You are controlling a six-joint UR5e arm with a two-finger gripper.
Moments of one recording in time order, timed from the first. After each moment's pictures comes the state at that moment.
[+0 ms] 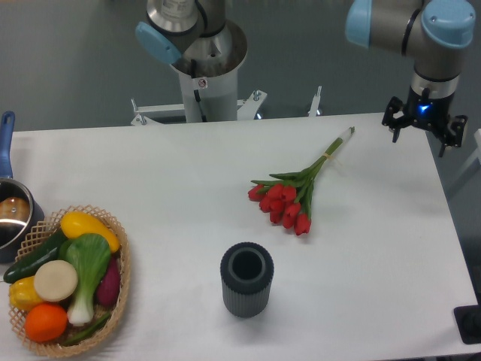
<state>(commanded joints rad) 3.00 -1.85 -1.70 -0.95 1.53 1.54</state>
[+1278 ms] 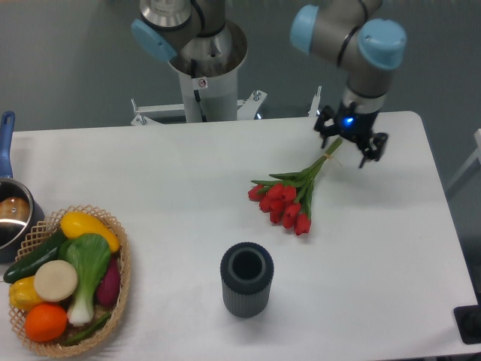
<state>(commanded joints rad) 2.84 -1.72 -2.02 -0.95 1.50 1.52</state>
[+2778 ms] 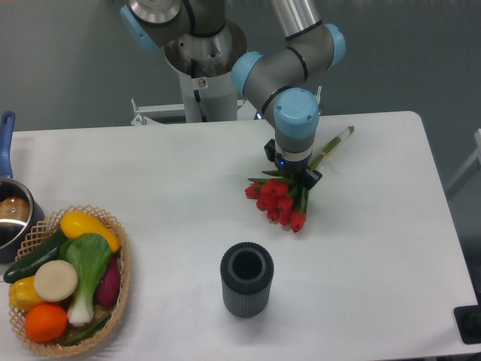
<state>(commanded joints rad) 2.64 -1.83 -2.03 -0.86 1.72 1.25</state>
